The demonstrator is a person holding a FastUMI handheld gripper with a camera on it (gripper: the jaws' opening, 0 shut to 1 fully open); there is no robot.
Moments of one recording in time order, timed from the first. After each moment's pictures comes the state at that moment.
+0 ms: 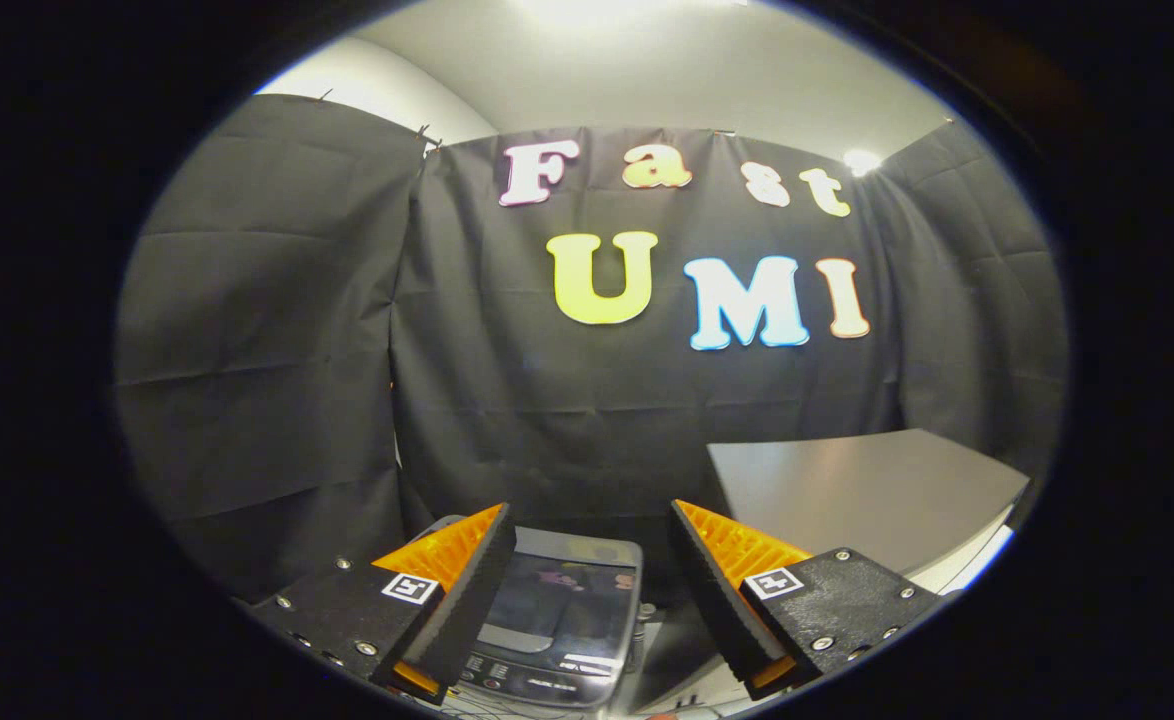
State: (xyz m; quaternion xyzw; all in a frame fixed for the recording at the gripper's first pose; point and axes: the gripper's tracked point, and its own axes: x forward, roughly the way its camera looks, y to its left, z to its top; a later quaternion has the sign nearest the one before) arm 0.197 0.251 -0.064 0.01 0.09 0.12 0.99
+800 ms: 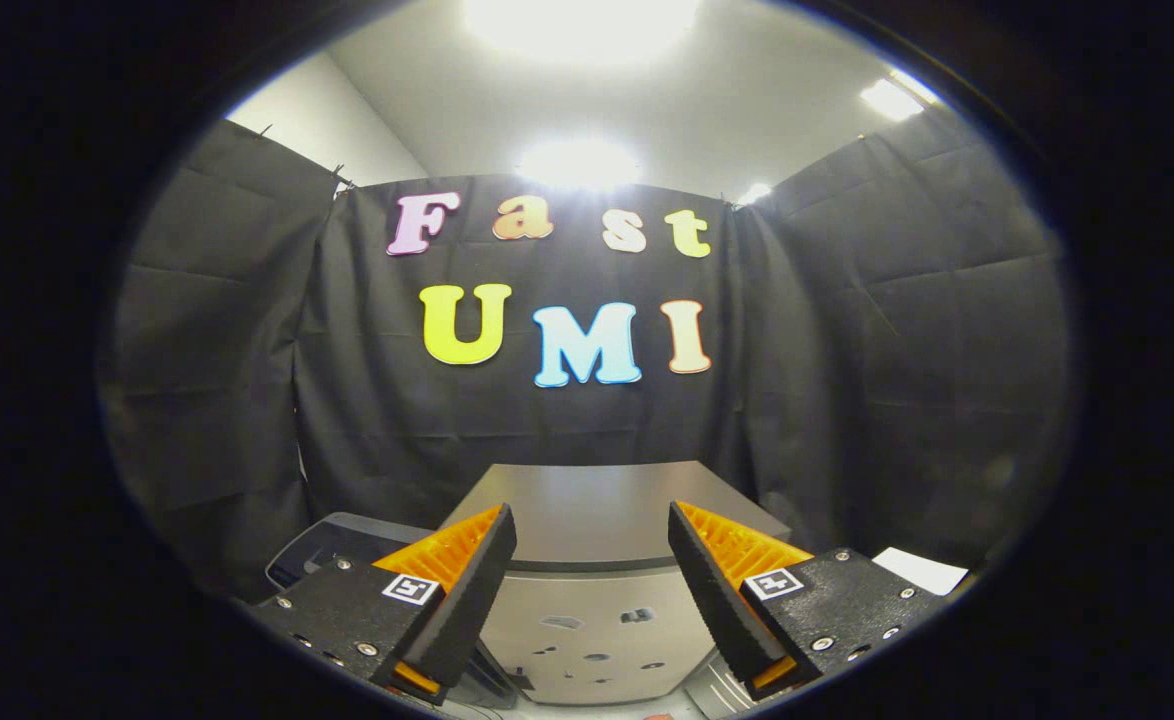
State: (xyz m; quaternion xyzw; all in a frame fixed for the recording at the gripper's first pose) arm 0.084 -0.015 0.006 0.00 0.06 -0.02 1.00
